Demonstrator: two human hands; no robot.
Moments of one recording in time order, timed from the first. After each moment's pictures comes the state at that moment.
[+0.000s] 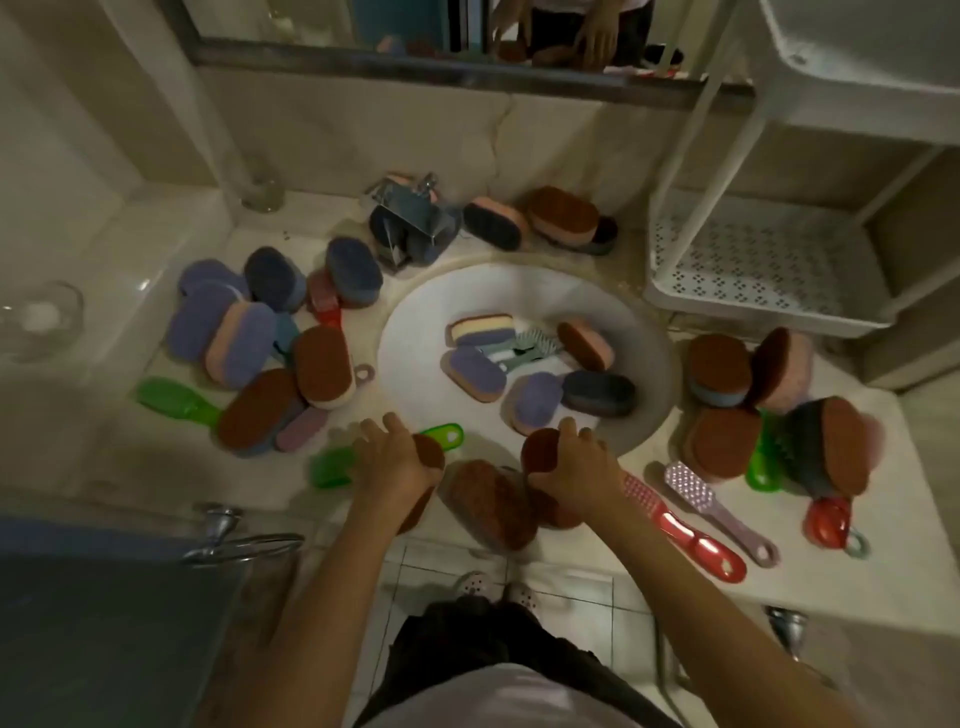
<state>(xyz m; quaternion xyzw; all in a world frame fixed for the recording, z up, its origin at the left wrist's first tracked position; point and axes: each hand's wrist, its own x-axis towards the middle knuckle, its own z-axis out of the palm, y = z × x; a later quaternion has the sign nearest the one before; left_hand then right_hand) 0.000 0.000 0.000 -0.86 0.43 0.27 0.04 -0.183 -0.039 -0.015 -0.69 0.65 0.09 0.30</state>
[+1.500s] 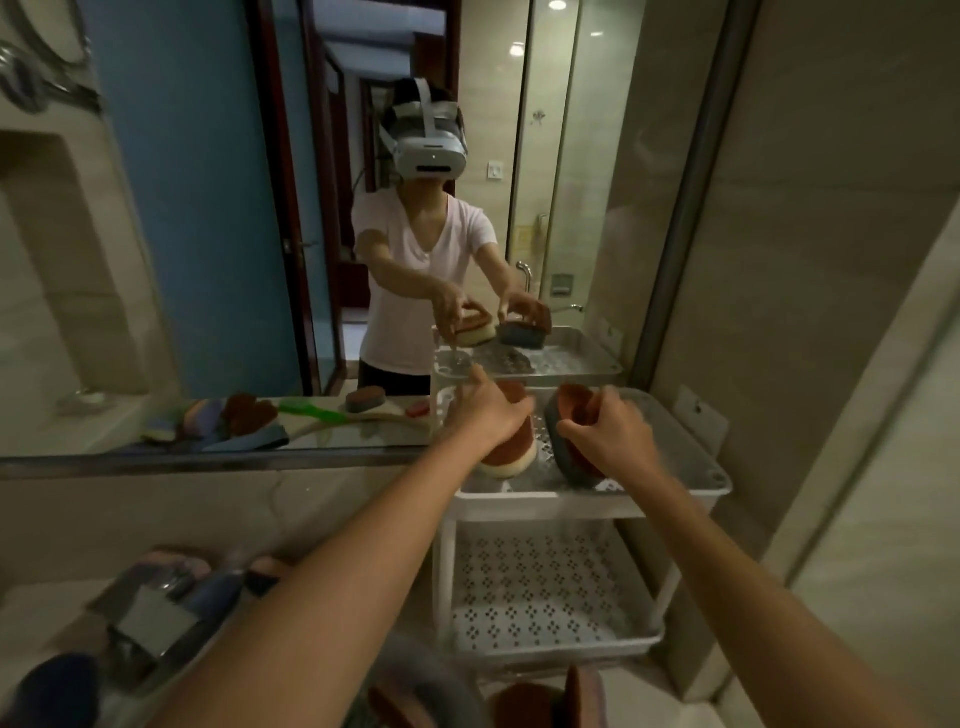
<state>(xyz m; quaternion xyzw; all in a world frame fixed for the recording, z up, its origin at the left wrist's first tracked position) -0.258 -0.324 0.266 -0.66 0.64 0.30 -0.25 -0.394 -0.301 0.245 -0.59 0.74 -0.31 0.11</state>
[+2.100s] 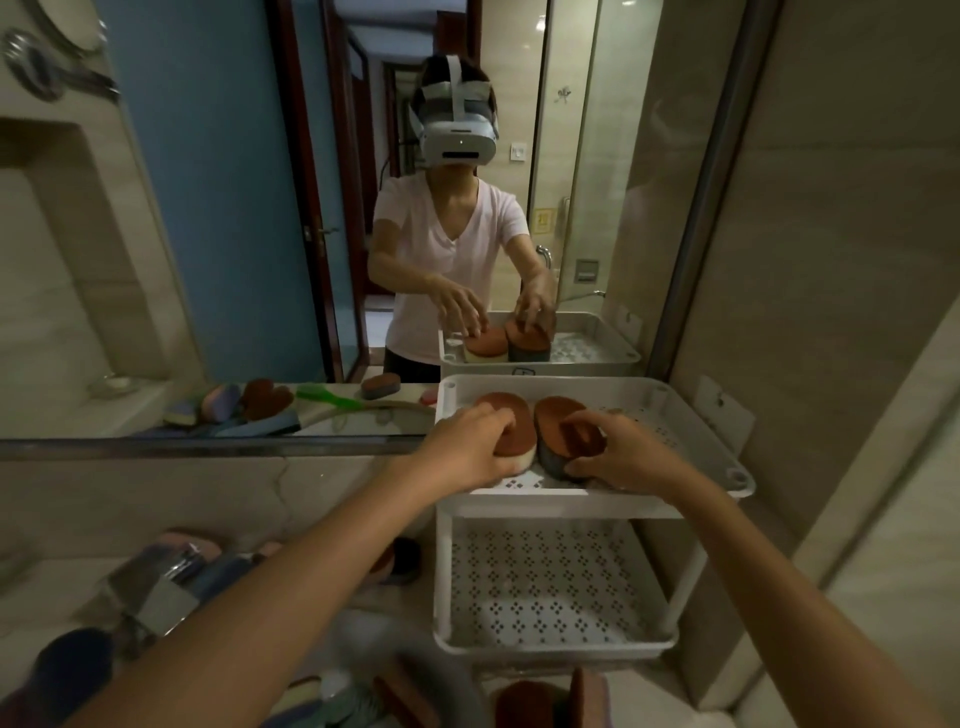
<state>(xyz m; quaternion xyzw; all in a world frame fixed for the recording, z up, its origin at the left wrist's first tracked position) -0.234 -0.312 0.234 -0.54 0.83 0.08 -0.10 -0.423 -0.308 0.235 -0.75 0.63 -0.15 0.16</state>
